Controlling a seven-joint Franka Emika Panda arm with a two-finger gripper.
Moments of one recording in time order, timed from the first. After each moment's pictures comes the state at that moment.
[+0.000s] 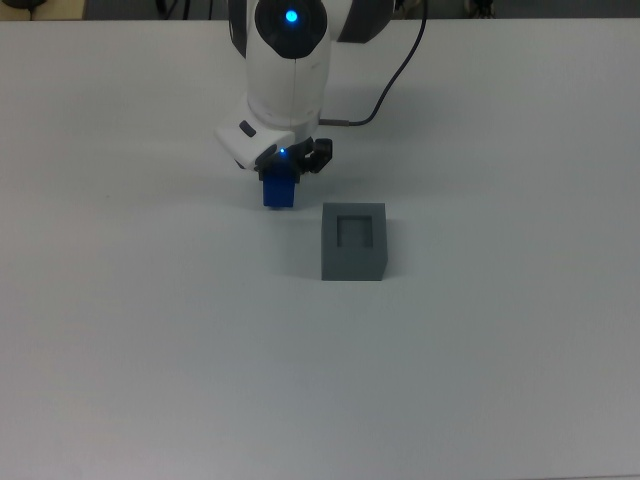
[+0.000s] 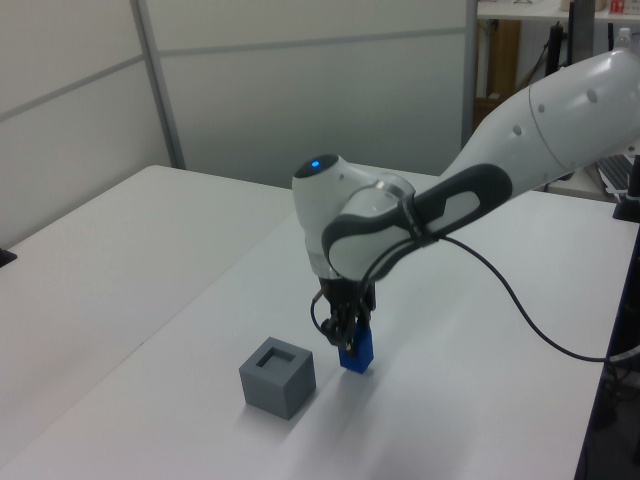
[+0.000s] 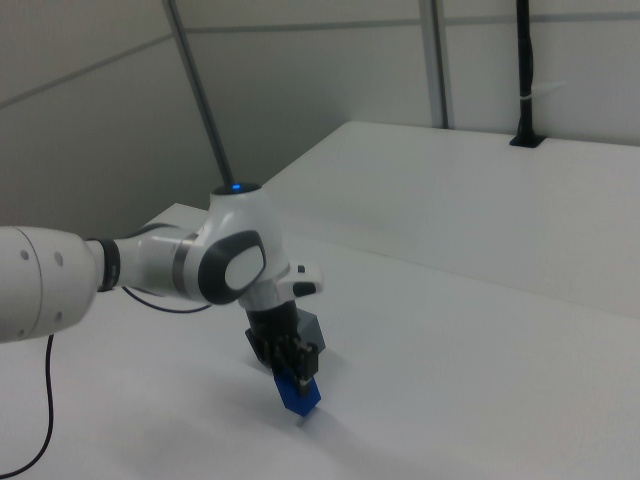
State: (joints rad) arm 0.09 0.23 0.01 -1.90 -0.08 2.03 0.16
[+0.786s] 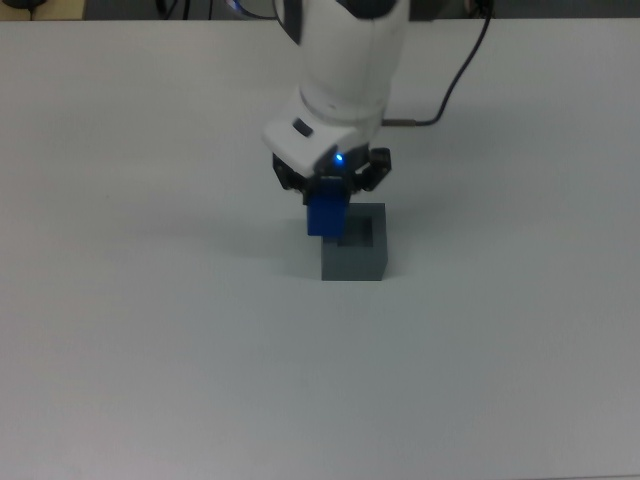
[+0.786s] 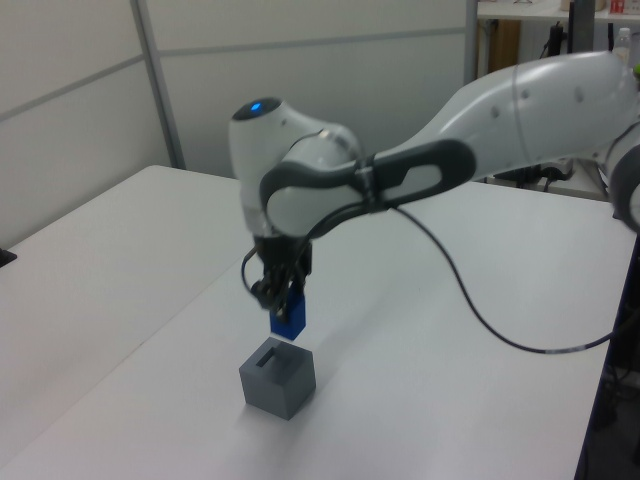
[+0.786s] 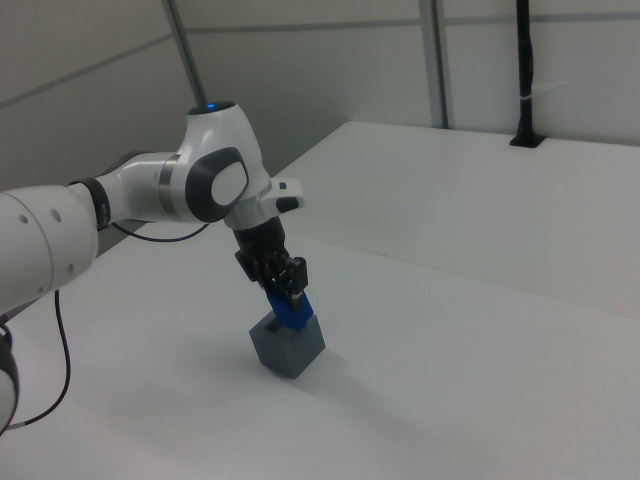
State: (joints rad) arm 0.17 0.38 0.02 -1.50 -0.08 1.89 0.19
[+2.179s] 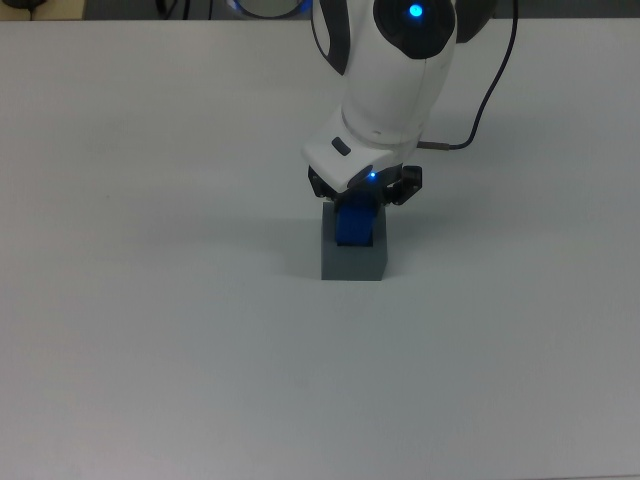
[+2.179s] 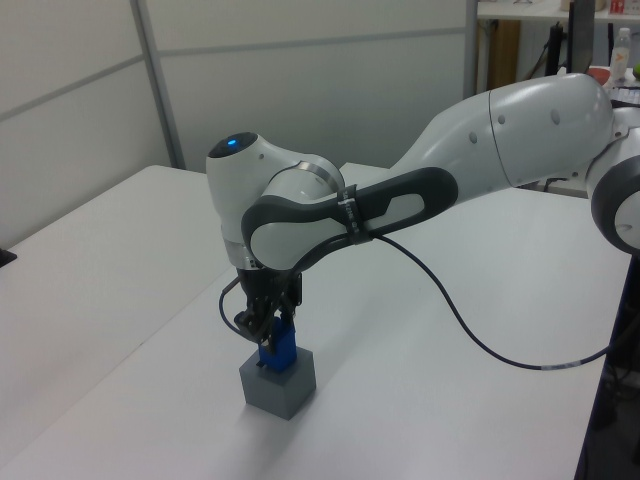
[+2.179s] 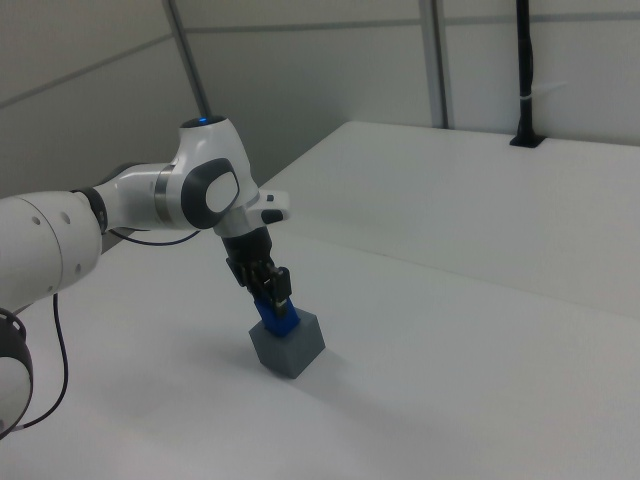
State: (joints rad) arm 0.22 0.43 0.03 -1.47 -0.08 1.88 0.34
